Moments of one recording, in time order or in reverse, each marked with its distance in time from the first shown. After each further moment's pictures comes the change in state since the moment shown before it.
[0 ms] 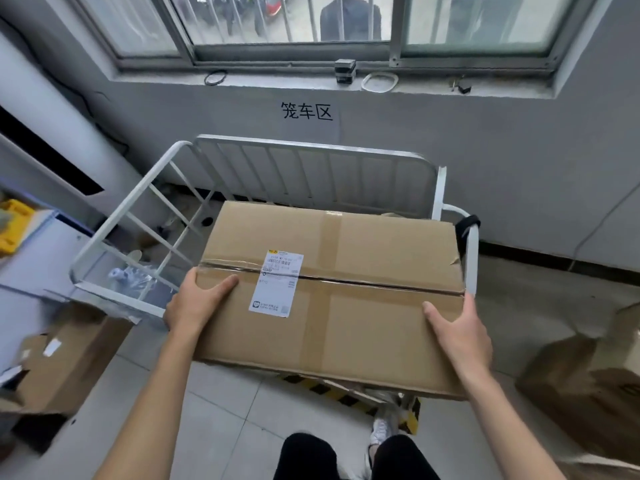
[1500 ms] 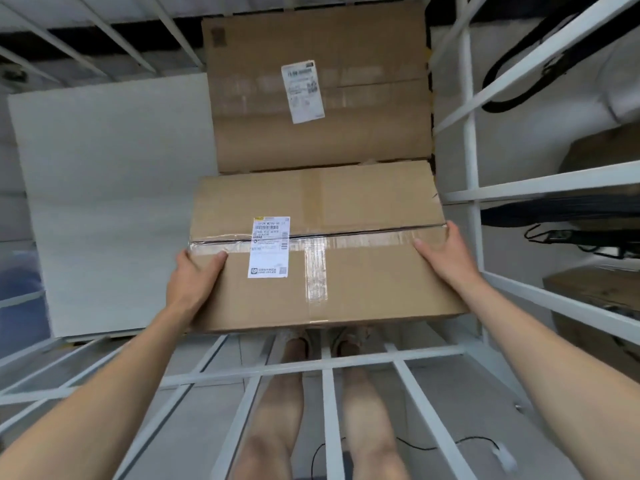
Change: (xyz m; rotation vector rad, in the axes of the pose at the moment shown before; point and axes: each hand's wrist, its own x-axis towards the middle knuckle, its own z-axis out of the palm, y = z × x) left_hand 0.360 -0.184 0.471 0.311 -0.600 -0.054; right_hand 0.260 0.225 0.403 -0.022 -0.134 0.528
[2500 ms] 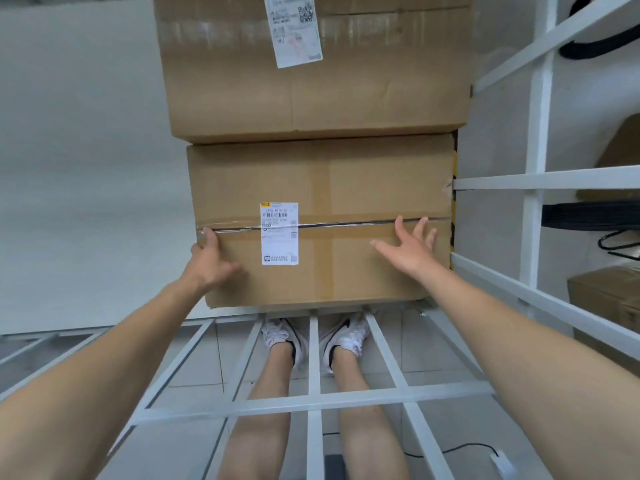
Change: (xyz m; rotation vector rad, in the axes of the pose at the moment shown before) left_hand 0.088 0.004 0.119 0.224 -0.307 0.074; right_hand 0.108 0.037 0.120 -0.414 -0.306 0.072
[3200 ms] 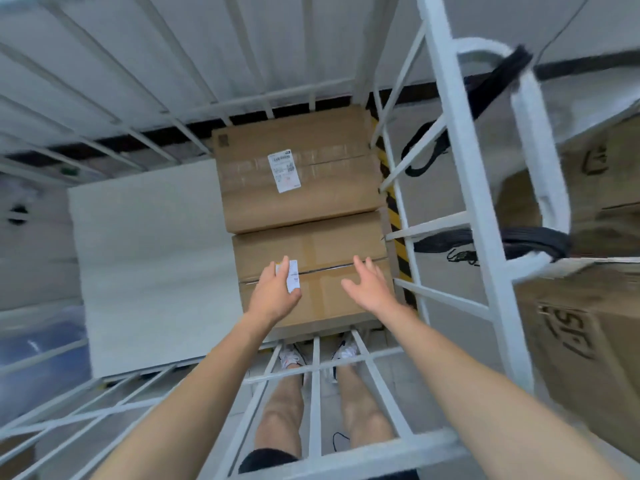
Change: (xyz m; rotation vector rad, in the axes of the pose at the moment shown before) left_hand -0.283 0.149 -0.075 0.251 0.071 0.415; right_hand -0.289 -0.063 -0.107 0.153 0.048 -0.192
